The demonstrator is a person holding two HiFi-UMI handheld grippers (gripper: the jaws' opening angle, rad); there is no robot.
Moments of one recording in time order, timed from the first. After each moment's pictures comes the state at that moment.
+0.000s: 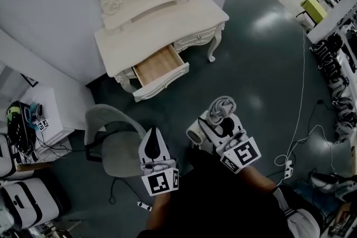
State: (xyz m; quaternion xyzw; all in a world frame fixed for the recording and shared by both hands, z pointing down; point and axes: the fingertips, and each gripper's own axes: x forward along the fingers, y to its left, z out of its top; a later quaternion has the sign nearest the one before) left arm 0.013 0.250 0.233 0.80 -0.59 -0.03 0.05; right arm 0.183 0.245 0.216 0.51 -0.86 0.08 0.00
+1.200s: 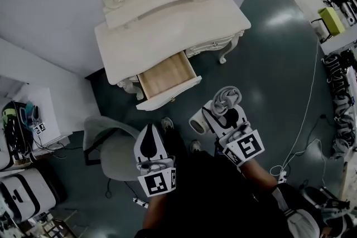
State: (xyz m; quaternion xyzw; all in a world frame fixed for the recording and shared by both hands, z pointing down) left arm 0.006 0.097 0.255 0.78 -0.63 0.00 0.05; right arm 0.194 0.061 0.254 0.48 -0.87 0.09 0.02
